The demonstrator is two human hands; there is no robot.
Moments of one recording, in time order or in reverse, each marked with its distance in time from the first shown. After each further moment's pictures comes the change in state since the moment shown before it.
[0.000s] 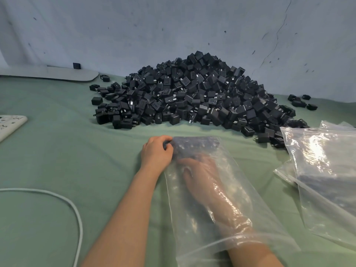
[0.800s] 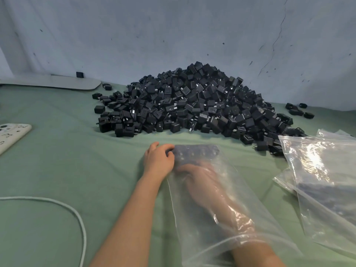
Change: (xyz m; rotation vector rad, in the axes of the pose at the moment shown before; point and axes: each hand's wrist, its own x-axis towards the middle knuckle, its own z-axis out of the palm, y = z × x) left_hand 0.002 0.004 -0.002 0.030 -0.041 -0.032; right_hand 0.012 -0.001 -0.005 -0.054 -0.220 0.046
